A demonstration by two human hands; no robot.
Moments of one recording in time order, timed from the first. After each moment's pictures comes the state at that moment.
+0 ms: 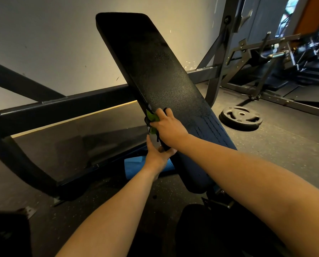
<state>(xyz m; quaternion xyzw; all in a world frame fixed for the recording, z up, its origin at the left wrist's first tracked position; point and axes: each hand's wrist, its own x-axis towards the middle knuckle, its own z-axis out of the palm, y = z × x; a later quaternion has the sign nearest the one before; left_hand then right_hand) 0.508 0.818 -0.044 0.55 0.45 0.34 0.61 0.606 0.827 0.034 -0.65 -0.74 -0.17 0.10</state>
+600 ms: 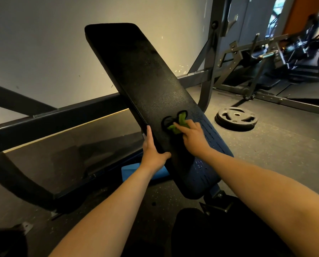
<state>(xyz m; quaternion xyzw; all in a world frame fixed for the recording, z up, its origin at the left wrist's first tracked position) 0.517 0.824 -0.017 0.67 0.42 0.33 0.51 0.711 0.810 -0.020 -0.70 -0.64 -0.10 0.29</state>
